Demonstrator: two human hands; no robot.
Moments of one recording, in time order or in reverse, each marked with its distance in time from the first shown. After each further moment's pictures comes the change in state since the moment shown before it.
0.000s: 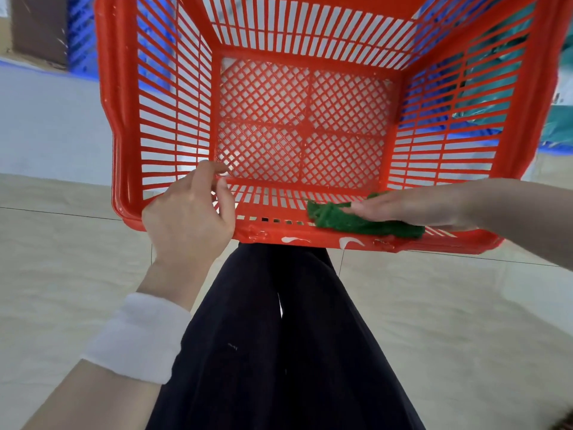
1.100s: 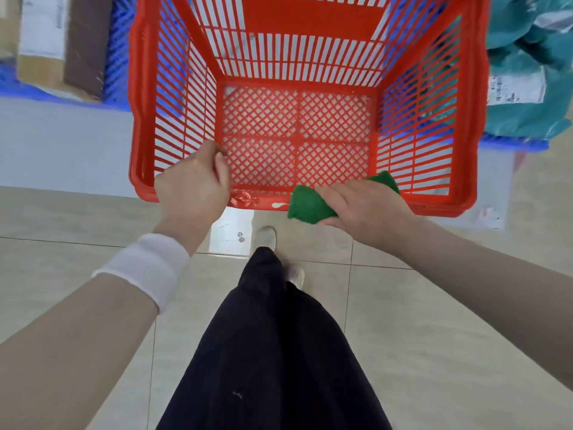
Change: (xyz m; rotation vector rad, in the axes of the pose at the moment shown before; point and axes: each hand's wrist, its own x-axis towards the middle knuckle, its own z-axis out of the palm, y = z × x) left_hand 0.001 -0.001 0.009 0.021 0.082 -0.017; right_hand 0.027 0.014 0.085 -1.101 1.197 -0.550
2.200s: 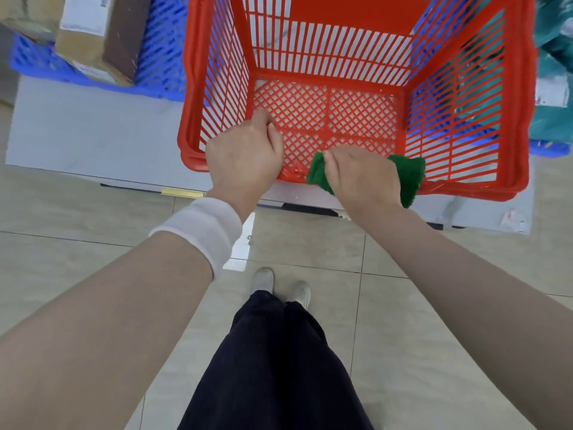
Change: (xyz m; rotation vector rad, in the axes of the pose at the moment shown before) left_hand 0.000 -0.006 0.004 -0.017 0.055 0.084; right_hand 0.065 -0.071 0.005 0.111 0.265 0.505
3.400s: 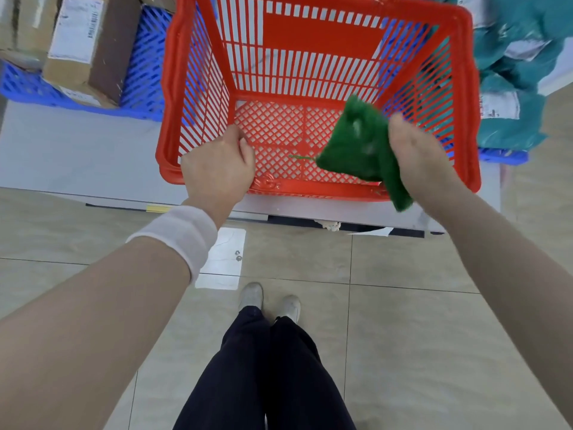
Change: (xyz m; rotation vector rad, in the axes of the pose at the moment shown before) left_hand -0.002 0.000 0.001 0.008 0.017 -0.002; right_hand -0.011 0.069 -0.066 0.753 0.025 0.337
